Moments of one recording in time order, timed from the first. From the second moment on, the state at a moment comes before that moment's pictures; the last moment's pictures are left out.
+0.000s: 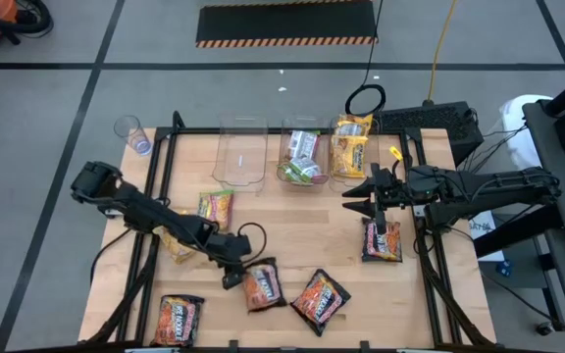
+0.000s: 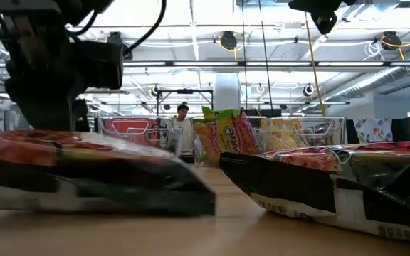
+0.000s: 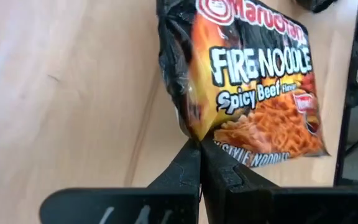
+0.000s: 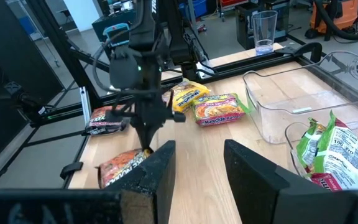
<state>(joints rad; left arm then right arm) -0.35 1.55 0.69 -0.08 0.17 -0.76 0.09 0.77 0.72 -0.22 0.08 0.29</state>
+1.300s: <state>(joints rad) -0.14 1.39 1.11 -0.47 -0.08 -0.40 0.09 0.77 0.72 -0.22 0.08 0.27</state>
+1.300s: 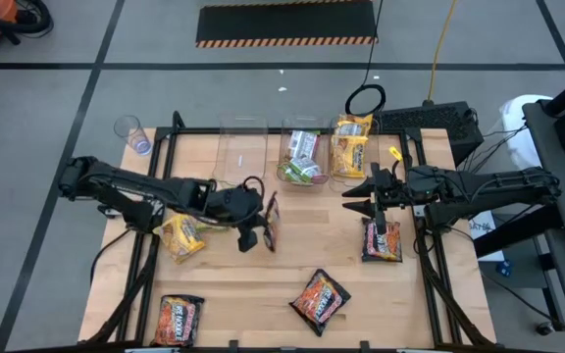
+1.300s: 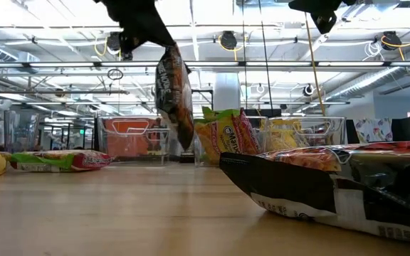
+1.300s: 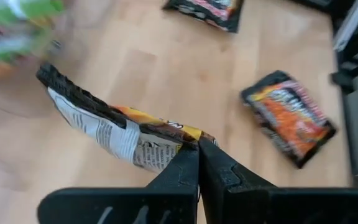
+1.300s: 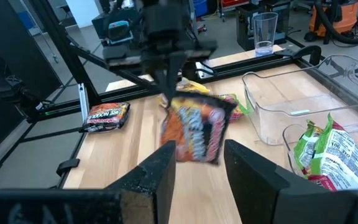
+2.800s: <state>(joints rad) 0.36 1.39 1.50 -0.79 -0.52 -0.16 0.09 0.77 0.72 -0.22 0.08 0.27</state>
